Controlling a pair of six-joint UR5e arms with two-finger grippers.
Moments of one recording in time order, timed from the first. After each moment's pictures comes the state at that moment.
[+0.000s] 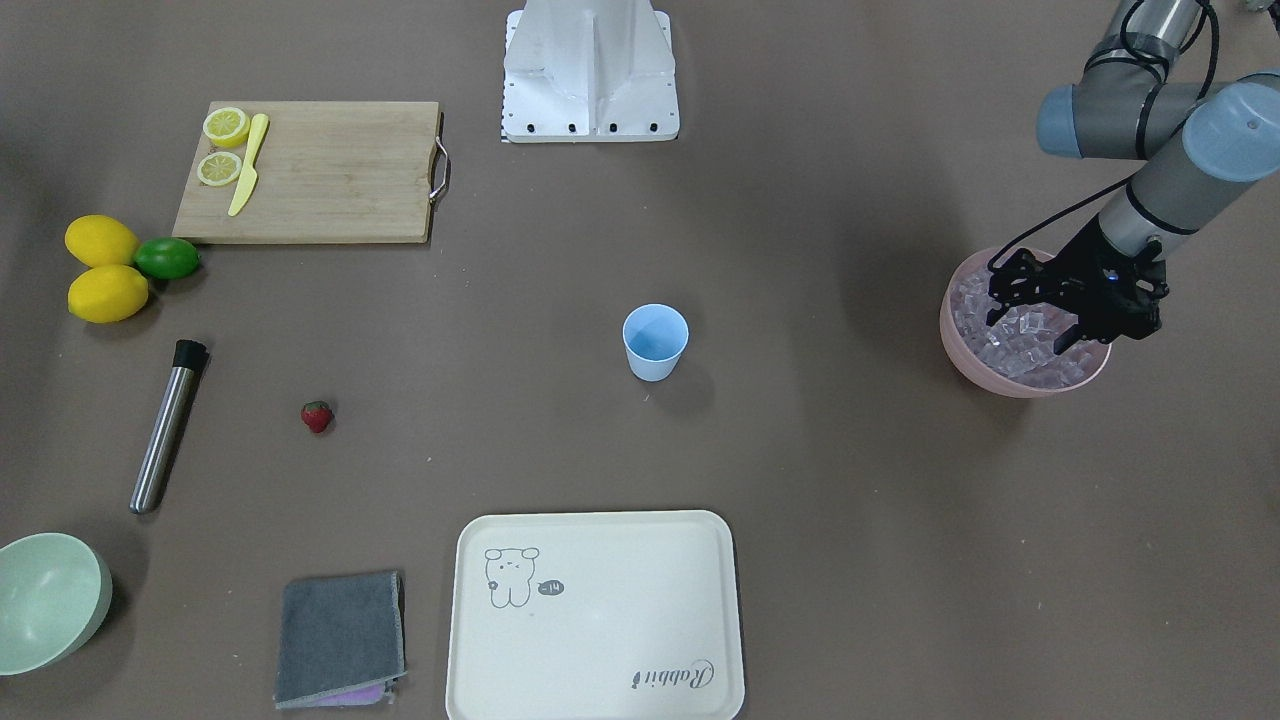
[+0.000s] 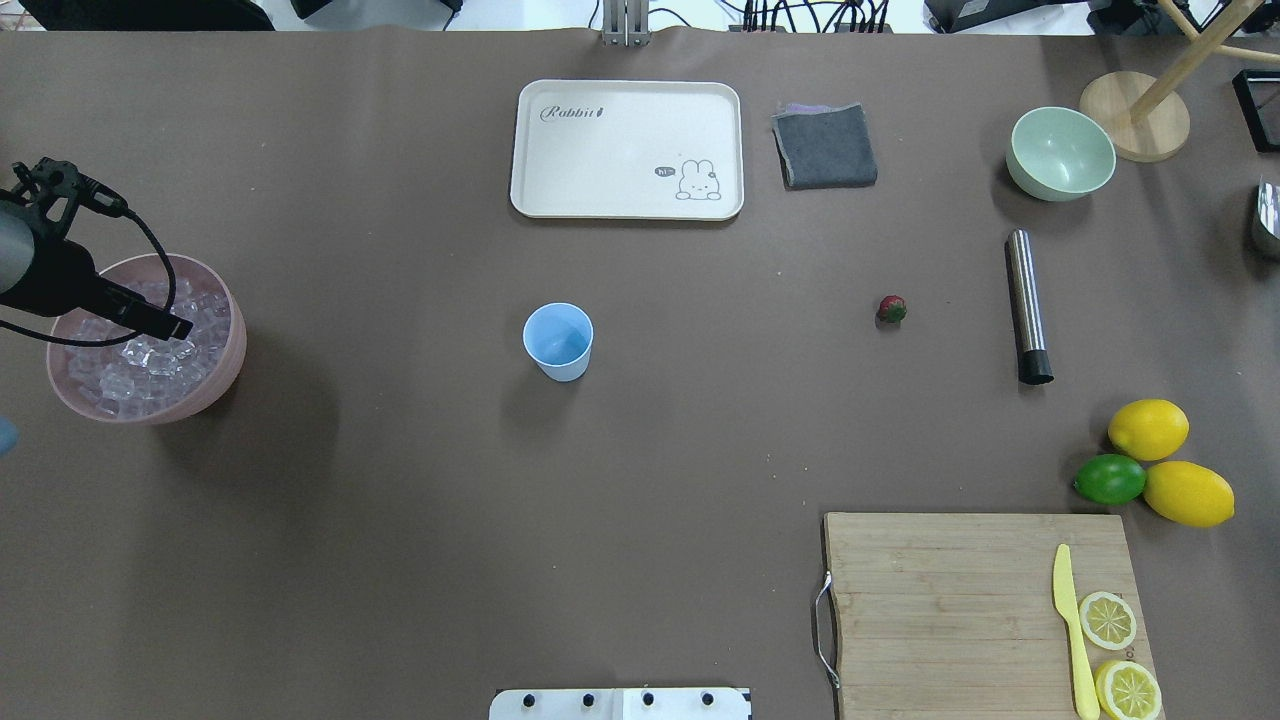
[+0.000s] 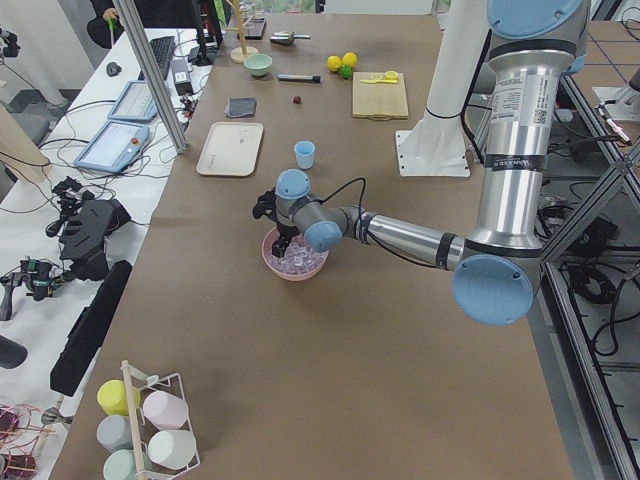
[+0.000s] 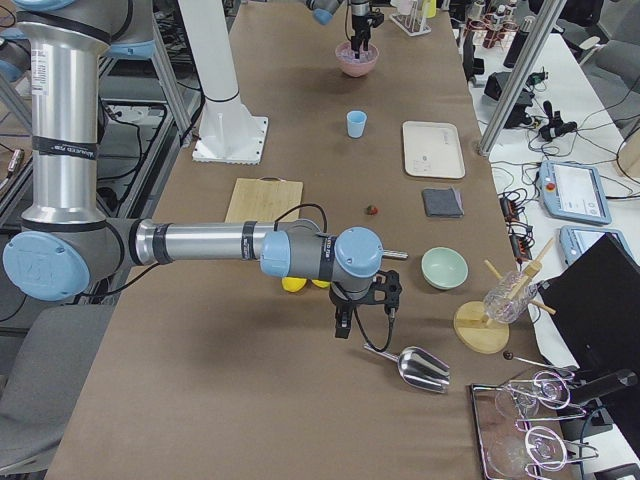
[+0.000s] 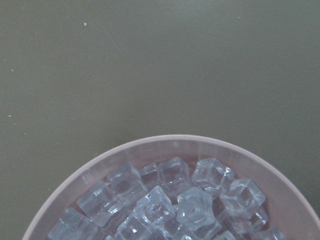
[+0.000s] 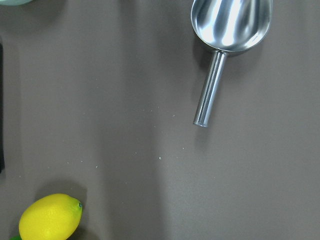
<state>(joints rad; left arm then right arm) -0.98 -1.63 -1.68 -2.16 -2.18 -0.45 1.56 -1.66 1.72 -1.67 2.43 0.02</state>
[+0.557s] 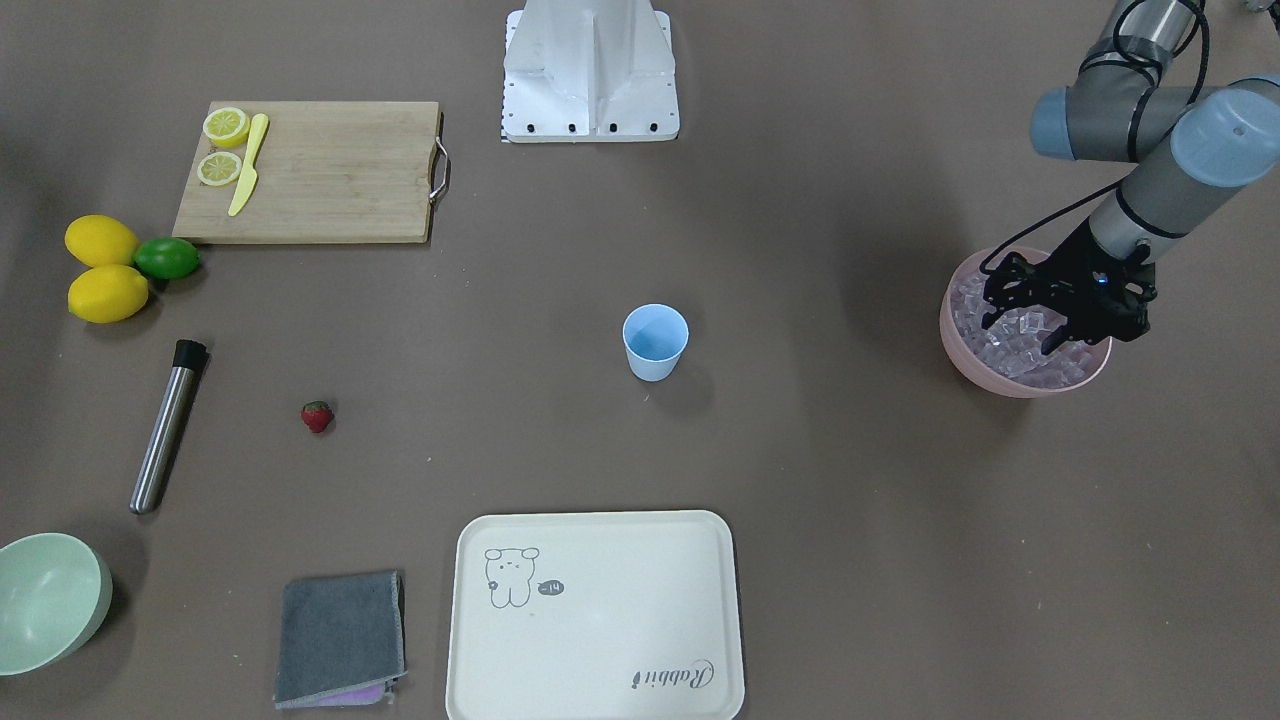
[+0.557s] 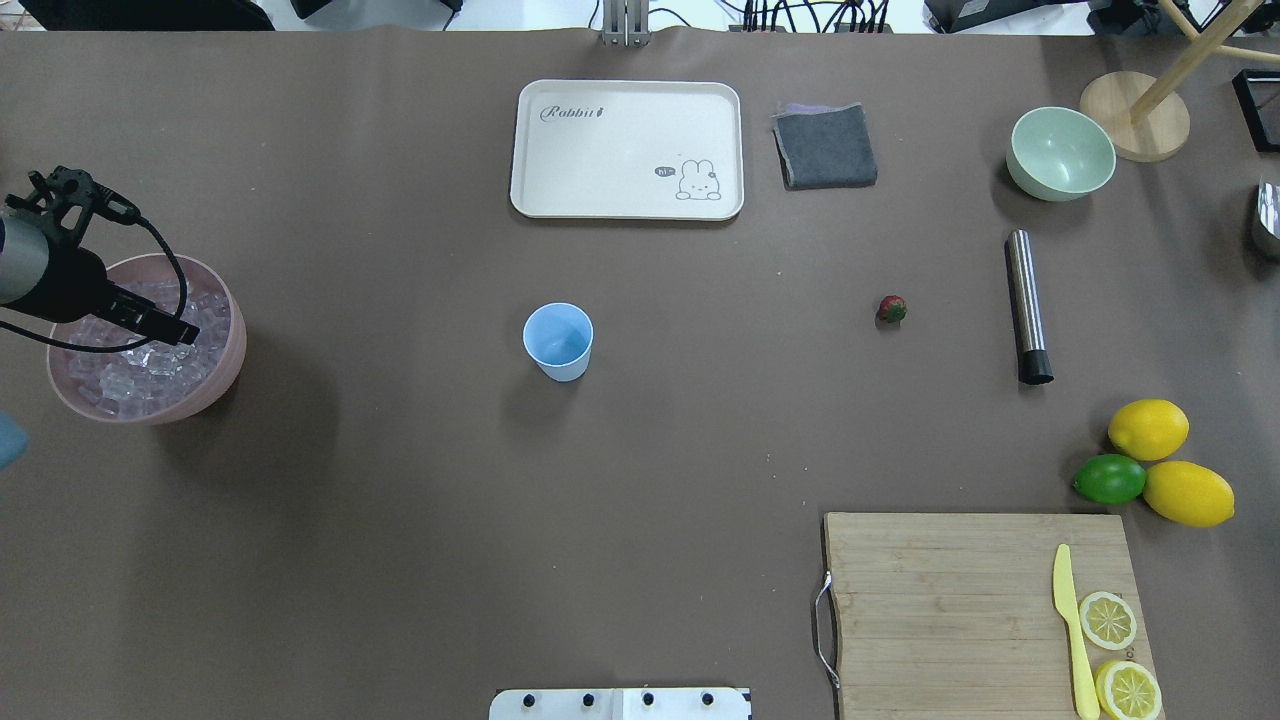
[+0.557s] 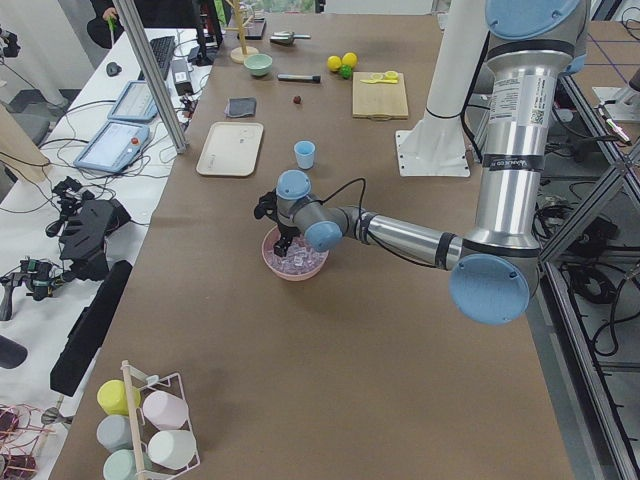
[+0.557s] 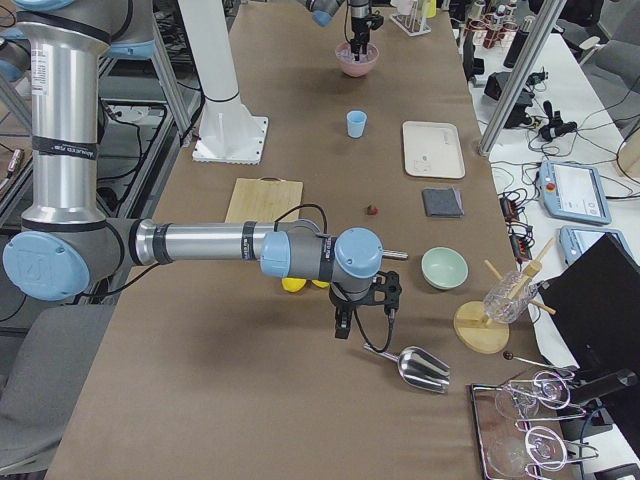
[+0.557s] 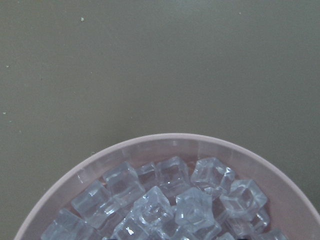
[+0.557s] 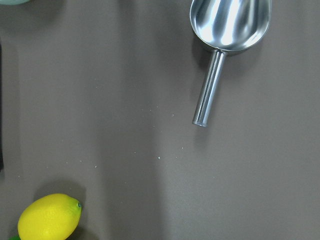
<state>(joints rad) -0.96 -1.63 -1.68 -2.17 -2.18 -0.45 1.56 -1.66 1.72 -1.67 2.43 0.02</state>
